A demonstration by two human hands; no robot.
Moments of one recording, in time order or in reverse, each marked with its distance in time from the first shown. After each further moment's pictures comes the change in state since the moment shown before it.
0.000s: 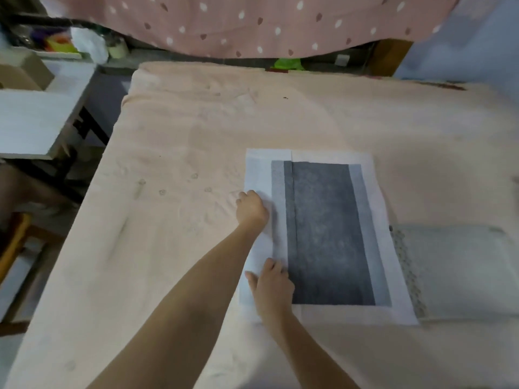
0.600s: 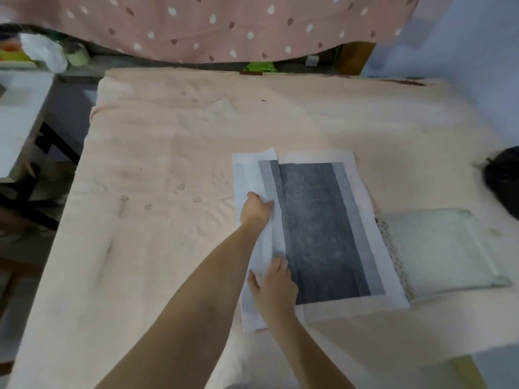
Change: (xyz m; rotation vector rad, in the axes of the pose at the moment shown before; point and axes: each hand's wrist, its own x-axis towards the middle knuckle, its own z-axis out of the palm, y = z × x) left_hand 0.014 0.016 0.002 -0.402 -0.204 -0.052; right_hand 0.005 -0.007 0.001 0.130 -0.053 0.164
